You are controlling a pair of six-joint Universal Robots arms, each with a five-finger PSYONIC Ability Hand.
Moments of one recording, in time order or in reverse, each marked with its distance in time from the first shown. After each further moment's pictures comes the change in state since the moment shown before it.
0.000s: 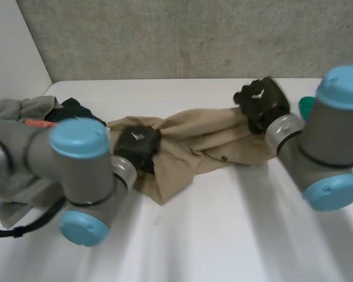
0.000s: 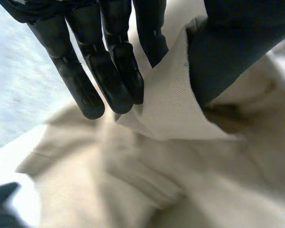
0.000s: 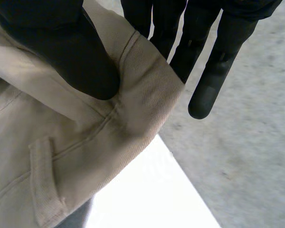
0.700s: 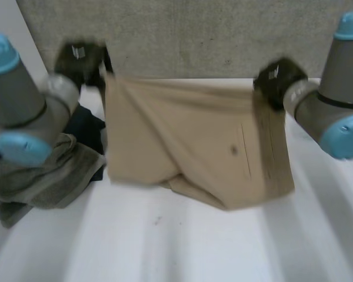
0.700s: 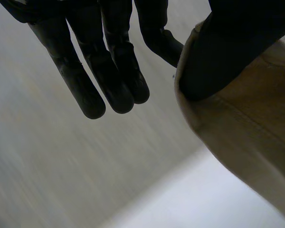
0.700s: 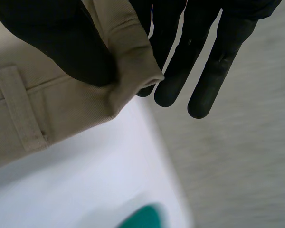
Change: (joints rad) left arm 0.278 0.013 0.368 0.036 0.184 0.046; right arm -0.071 0.213 -0.511 0.315 0.017 -0.218; left_hand 0.000 0.006 0.005 0.002 0.000; right_hand 0.000 0.006 0.003 0.002 0.000
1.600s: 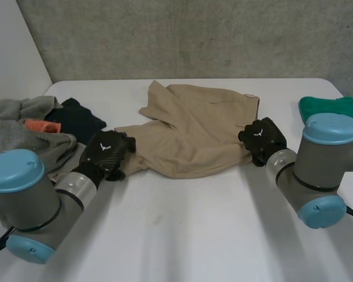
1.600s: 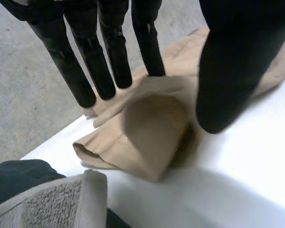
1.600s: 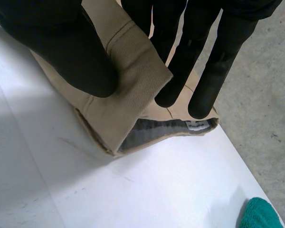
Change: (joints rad) left arm -0.007 0.098 -0.802 0.364 0.160 0.064; right arm -0.001 -0.013 0.631 -0.474 -0.081 0.157; left_hand -0.521 -0.537 -0.527 -0.533 -0.495; right_hand 0.000 0.003 0.002 0.000 0.000
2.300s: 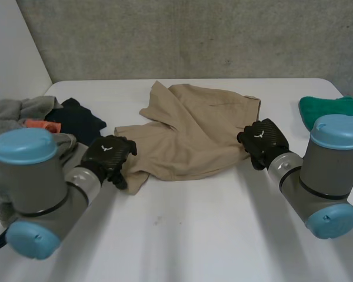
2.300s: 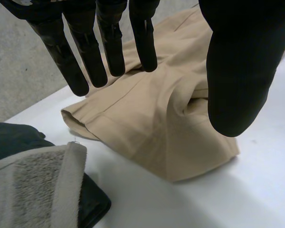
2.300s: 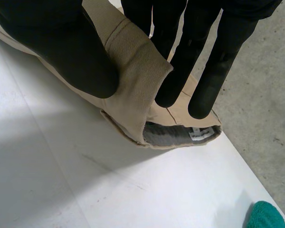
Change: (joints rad) left arm -0.079 0.002 0.163 -0.335 -0.162 -0.059; right arm 0.009 -0.103 0.100 -0.001 -0.018 0.051; left_hand -0.152 -0.174 -0.181 -0.195 -0.203; right_hand 0.000 0.000 0.000 0.000 0.000
